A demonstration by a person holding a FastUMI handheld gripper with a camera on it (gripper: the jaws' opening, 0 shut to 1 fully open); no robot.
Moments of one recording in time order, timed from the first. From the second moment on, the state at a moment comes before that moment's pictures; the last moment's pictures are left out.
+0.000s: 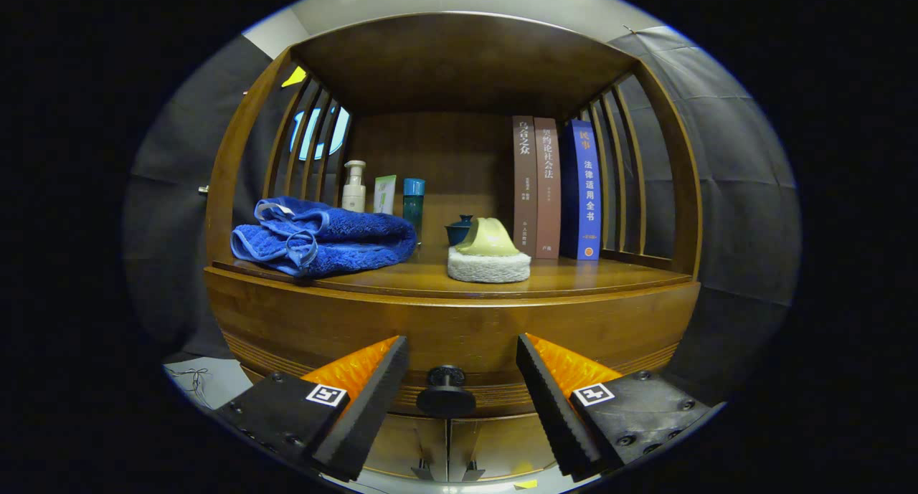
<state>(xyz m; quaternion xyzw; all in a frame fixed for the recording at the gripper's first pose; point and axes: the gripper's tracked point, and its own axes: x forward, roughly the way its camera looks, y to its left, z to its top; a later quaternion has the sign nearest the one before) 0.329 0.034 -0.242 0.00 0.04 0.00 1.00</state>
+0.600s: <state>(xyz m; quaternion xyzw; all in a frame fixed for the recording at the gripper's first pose) 0.218 0.014 -0.127 -0.05 -0.03 0.00 1.00</state>
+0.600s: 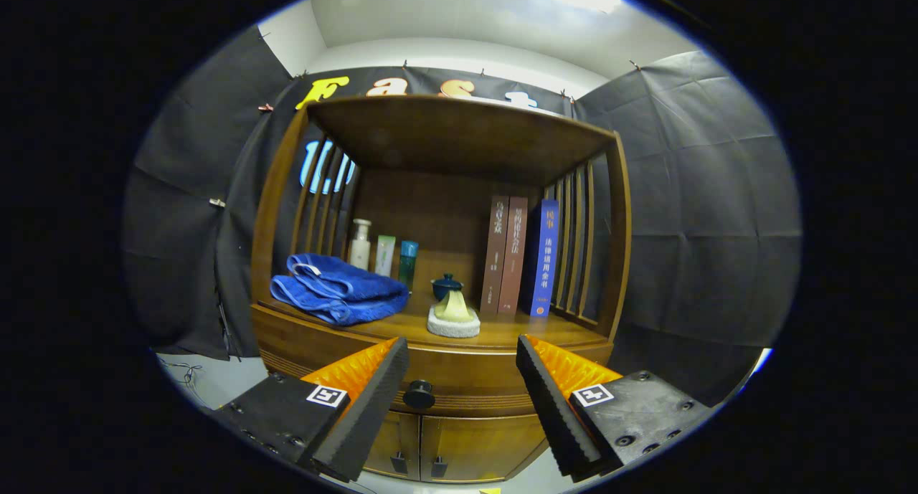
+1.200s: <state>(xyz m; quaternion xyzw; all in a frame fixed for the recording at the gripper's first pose) 0.140 0.013 -0.069 0.00 -0.02 0.01 1.00</state>
